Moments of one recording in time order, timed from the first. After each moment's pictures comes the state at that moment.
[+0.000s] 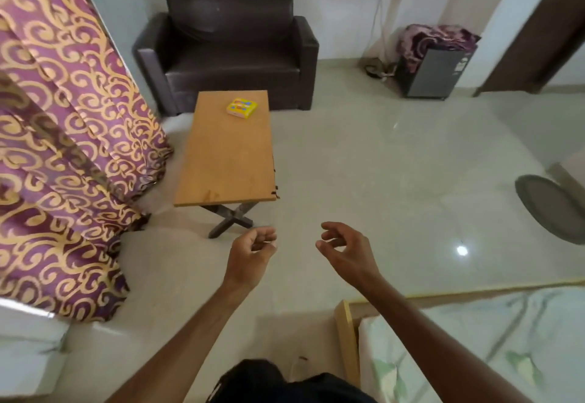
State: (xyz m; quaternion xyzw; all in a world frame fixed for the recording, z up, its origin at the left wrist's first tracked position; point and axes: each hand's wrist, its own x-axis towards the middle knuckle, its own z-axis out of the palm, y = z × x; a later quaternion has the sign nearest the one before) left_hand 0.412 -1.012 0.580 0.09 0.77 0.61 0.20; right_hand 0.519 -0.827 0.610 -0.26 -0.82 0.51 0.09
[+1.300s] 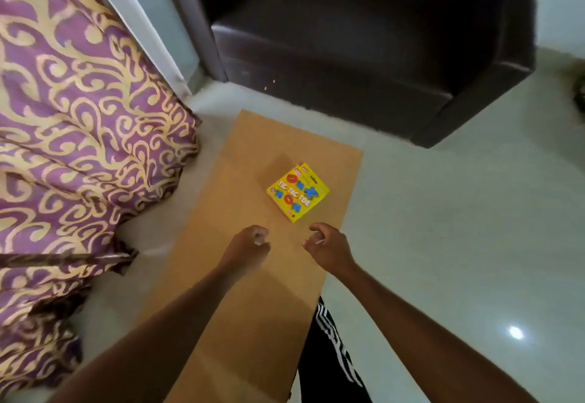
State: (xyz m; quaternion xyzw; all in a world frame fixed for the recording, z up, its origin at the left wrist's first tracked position) left_hand -0.530 -0.731 0.379 -0.17 0.84 0.40 0.32; right_hand -0.515 -0.528 0.370 -0.19 -0.84 0.43 -0.27
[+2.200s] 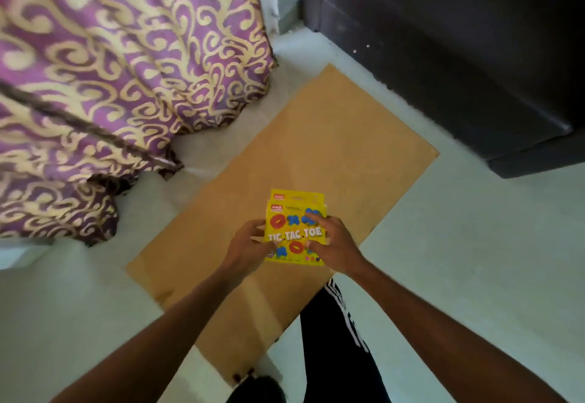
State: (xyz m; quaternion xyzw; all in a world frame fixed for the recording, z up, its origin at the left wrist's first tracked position) left_hand -0.403 -0.771 0.378 -0.40 0.70 0.55 0.21; right_hand -0.482 -0.573 0.358 0.06 -0.82 0.39 -0.41
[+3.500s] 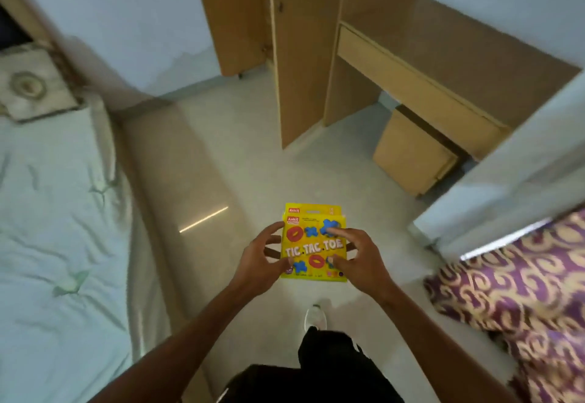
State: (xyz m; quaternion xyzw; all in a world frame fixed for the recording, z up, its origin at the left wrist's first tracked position) left_hand 0.494 -1.066 0.549 -0.74 0.35 0.39 -0.43; right_hand 0.299 -1.190 0.543 0.75 -0.43 0.16 -0.48
